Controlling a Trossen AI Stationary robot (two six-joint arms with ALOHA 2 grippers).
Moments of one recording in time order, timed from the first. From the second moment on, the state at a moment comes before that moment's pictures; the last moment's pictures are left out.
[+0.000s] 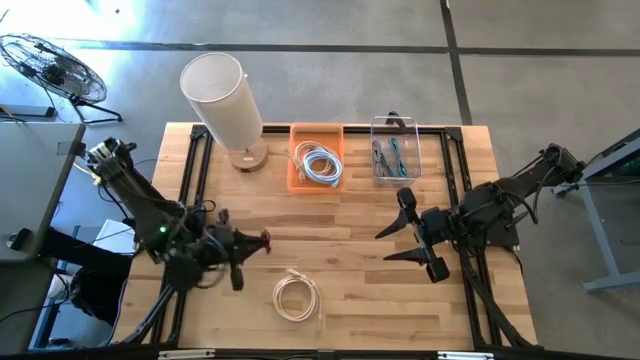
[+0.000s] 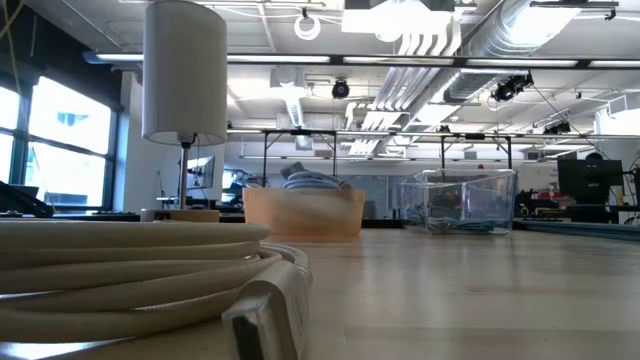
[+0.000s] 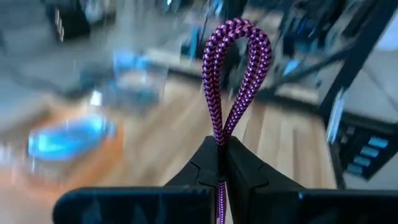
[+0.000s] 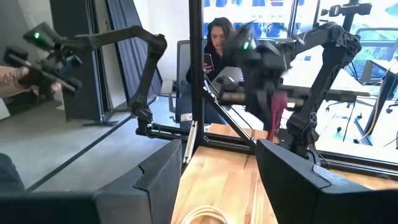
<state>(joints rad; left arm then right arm) -0.84 1.13 0.97 -0.35 -1.08 -0.65 0.50 1.07 1.11 -0.09 0.16 0.04</state>
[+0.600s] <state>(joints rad) -0.49 1.11 0.97 0.45 -0.40 0.25 0.42 1.21 1.11 0.16 0.19 0.02</state>
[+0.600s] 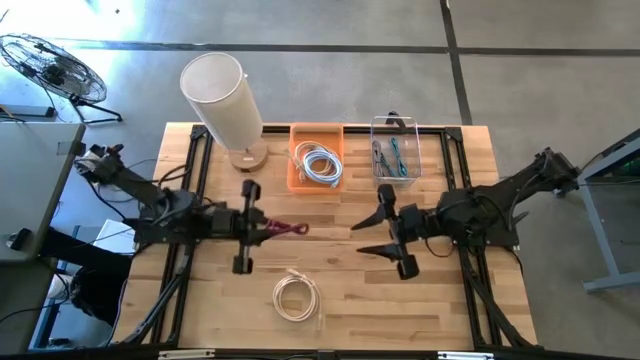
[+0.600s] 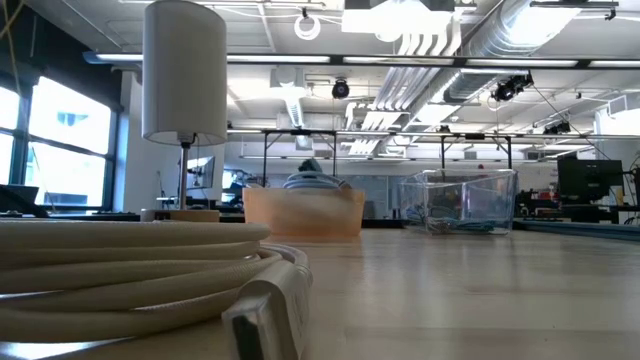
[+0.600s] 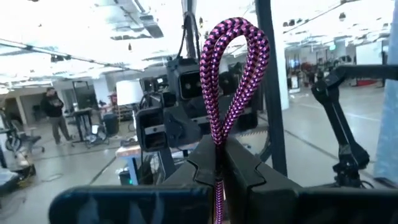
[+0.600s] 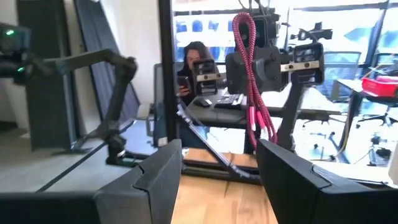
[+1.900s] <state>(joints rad) -0.03 1.24 0.97 0.53 0.22 0.04 0.06 1.33 1.11 0.22 -0.12 0.16</state>
